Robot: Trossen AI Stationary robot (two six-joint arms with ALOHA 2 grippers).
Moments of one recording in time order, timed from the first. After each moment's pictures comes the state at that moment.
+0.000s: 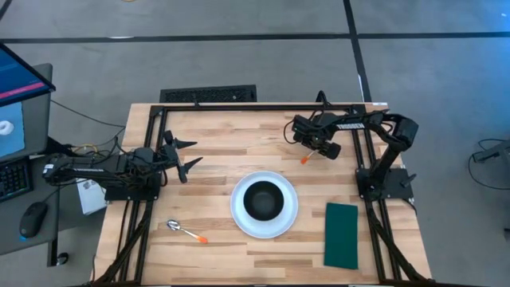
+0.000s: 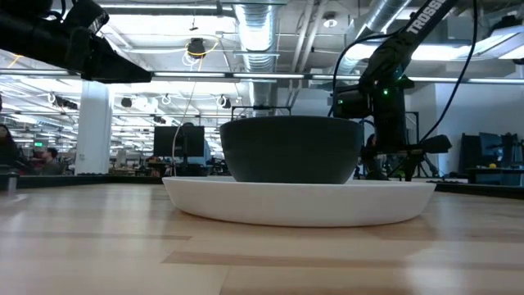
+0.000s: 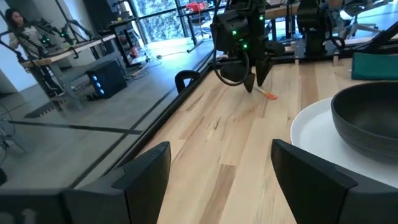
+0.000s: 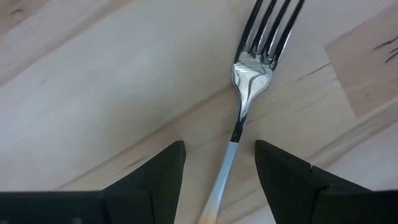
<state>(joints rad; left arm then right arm) 0.01 0.31 0.21 -0.06 -0.42 0.15 -0.53 1.72 0.92 -0.76 0.10 1.54</state>
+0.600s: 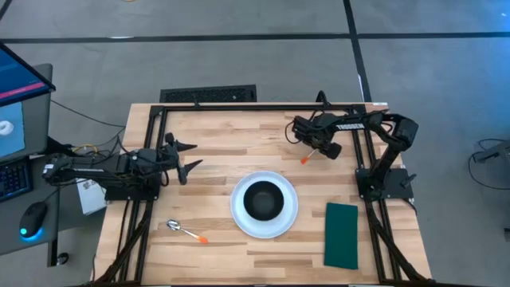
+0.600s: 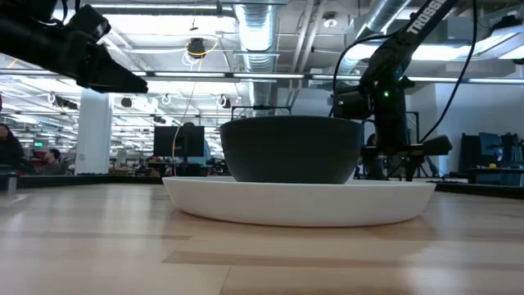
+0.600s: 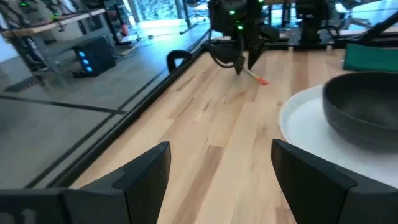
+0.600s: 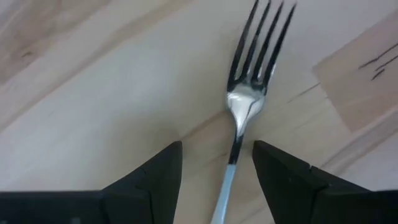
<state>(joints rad) 0.01 0.31 0.21 -0.14 -0.39 0.04 -0.54 1.72 0.91 -0.78 0.19 1.61</state>
